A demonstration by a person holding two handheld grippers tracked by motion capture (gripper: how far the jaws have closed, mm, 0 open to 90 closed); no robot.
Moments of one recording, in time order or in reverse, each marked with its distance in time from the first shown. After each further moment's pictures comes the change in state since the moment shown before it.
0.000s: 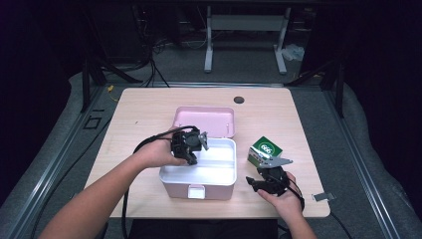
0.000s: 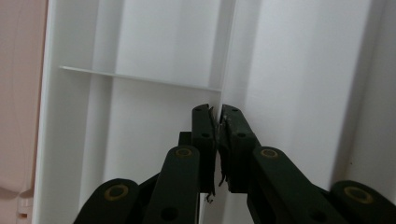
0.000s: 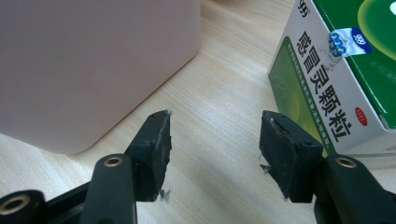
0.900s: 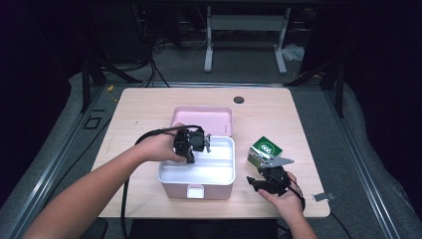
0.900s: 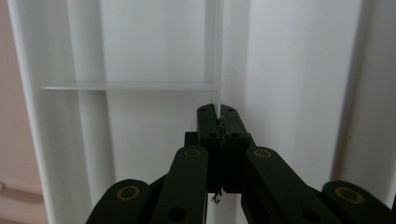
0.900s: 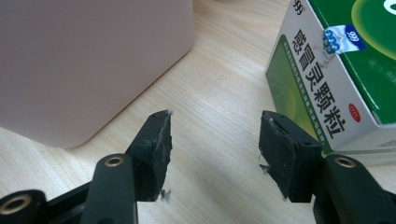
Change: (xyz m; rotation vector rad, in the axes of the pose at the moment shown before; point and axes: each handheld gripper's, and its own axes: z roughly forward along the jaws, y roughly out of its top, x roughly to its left) left arm 0.000 0.013 -0.008 0.136 -0.003 0.104; right arm -0.002 -0.001 -0.001 -0.002 0.001 0.007
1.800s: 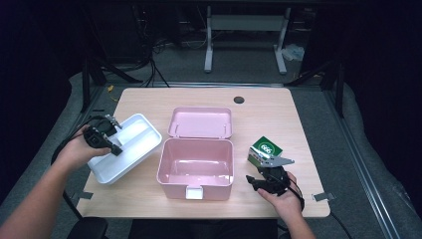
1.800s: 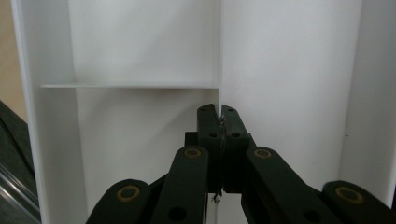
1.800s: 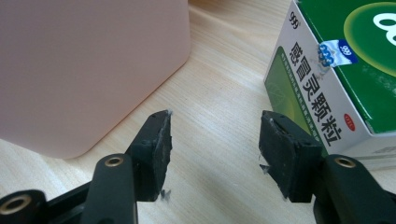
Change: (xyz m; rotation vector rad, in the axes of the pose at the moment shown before) left arm 0.010 -0.257 0.012 -0.154 0.037 -0.850; right arm 0.004 0.003 -0.003 -0.030 -0.012 0.013
